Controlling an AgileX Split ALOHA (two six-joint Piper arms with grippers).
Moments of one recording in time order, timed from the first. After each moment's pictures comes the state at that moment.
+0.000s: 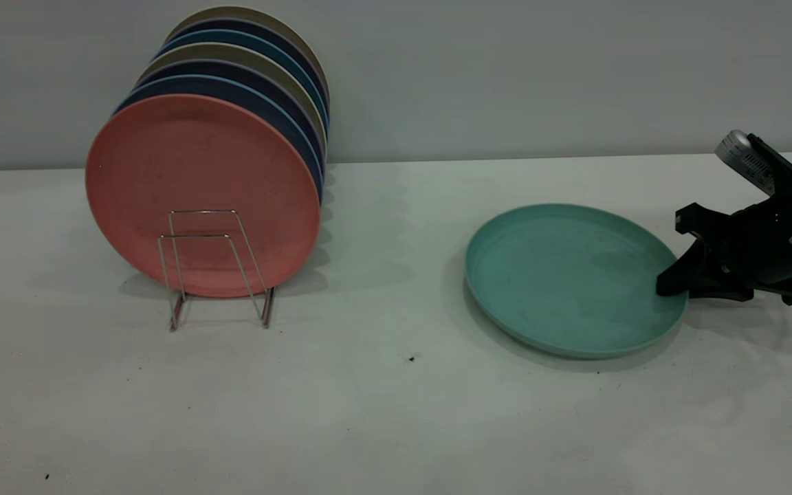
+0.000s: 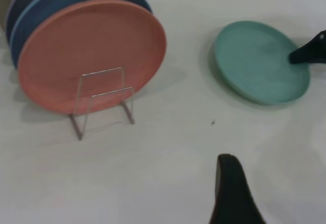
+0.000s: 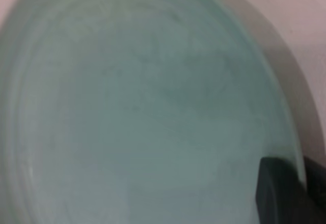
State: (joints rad) left arm 0.00 0.67 -0.50 -0.76 0.56 0.66; right arm -0.13 2.41 -1.24 1.55 0.55 -1.35
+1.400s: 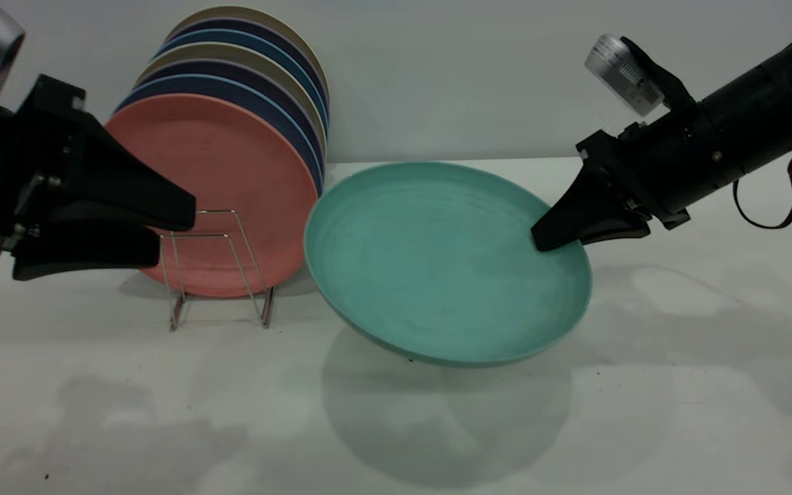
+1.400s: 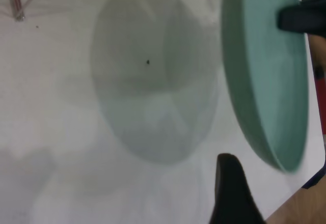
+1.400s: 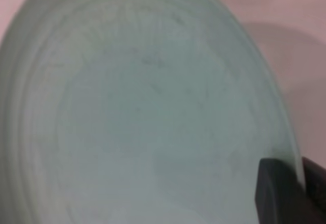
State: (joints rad) left arm 0.00 1.60 -0.58 -1.50 0.64 1.21; right arm 0.09 2.20 -1.25 1.26 0.87 -1.24
